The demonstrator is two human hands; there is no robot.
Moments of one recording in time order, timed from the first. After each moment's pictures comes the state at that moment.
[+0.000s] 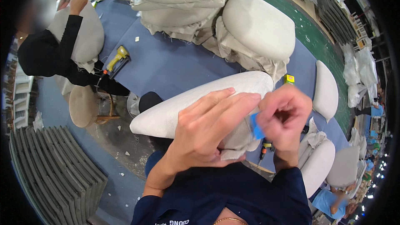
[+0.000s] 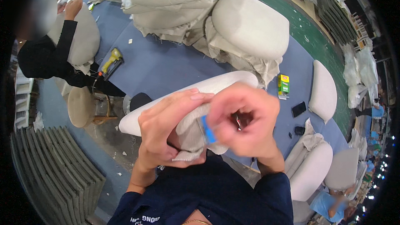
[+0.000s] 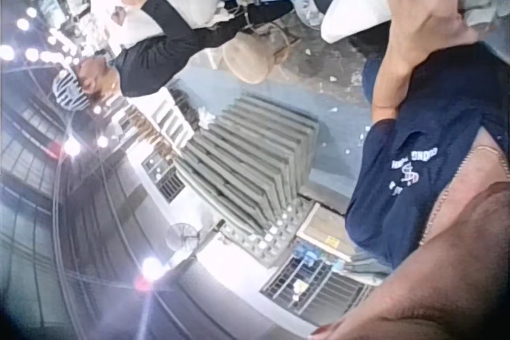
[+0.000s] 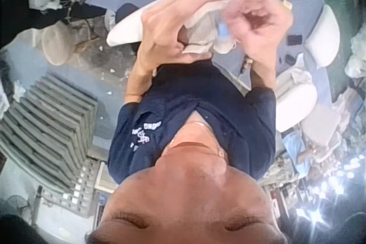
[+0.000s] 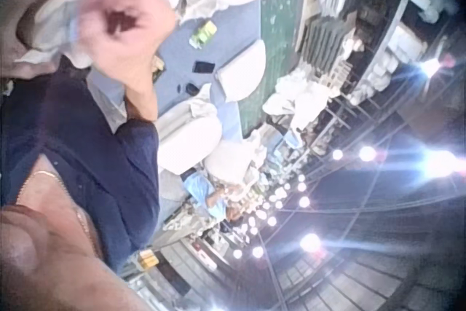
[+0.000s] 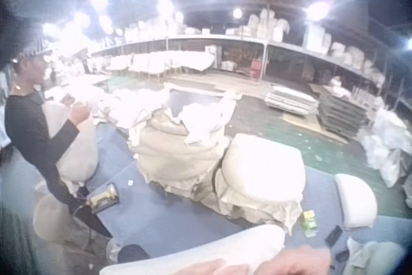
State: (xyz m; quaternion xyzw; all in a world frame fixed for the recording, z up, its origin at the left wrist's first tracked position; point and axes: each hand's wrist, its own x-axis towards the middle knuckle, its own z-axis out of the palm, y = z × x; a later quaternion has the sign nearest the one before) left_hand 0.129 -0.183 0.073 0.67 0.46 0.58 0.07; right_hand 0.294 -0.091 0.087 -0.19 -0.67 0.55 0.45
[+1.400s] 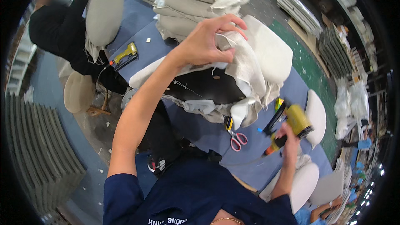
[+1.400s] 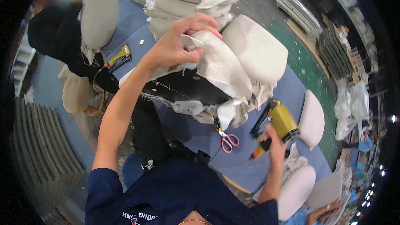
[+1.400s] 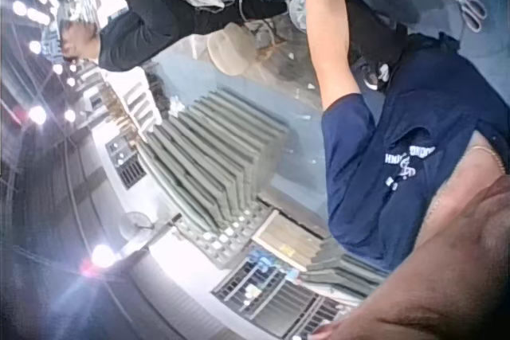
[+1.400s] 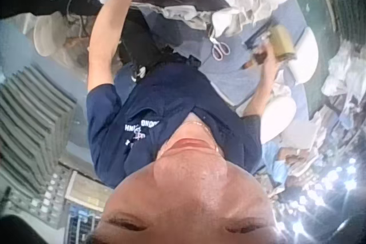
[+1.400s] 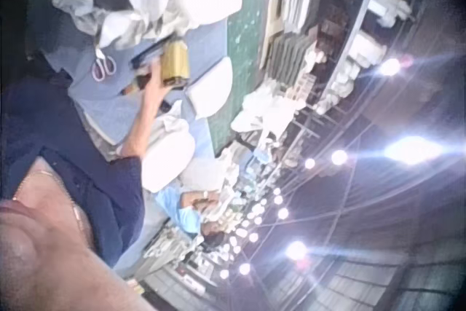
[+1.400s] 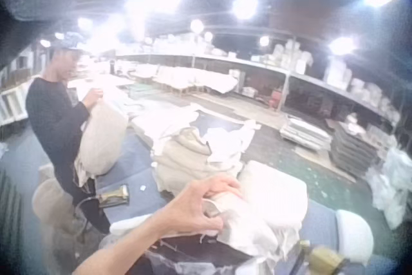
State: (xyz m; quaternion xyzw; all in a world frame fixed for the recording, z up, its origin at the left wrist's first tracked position) left_hand 0.034 -0.093 0.086 0.69 0.40 0.55 0.25; right_hand 0.455 -0.077 0.002 -0.53 -0.56 0.51 0.39
